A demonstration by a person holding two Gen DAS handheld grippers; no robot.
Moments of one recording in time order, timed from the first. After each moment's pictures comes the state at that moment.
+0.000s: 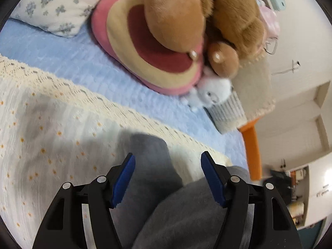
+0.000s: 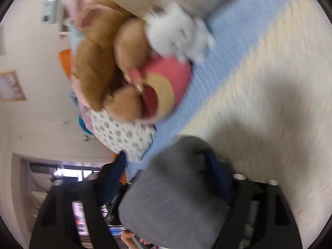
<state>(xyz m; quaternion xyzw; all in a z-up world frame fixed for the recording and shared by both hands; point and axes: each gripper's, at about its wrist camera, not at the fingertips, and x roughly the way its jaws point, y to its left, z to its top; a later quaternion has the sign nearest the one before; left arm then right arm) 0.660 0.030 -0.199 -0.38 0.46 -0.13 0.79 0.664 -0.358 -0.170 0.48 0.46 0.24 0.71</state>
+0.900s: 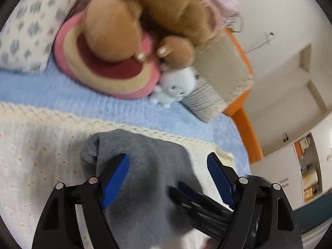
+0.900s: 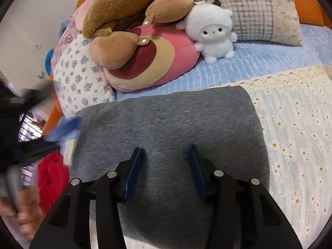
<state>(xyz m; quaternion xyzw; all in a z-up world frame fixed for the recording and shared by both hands) 0.643 -0.023 -0.142 -0.28 0.43 -0.18 0.84 0.601 -0.239 -0.195 0.18 0.45 0.21 0.85</state>
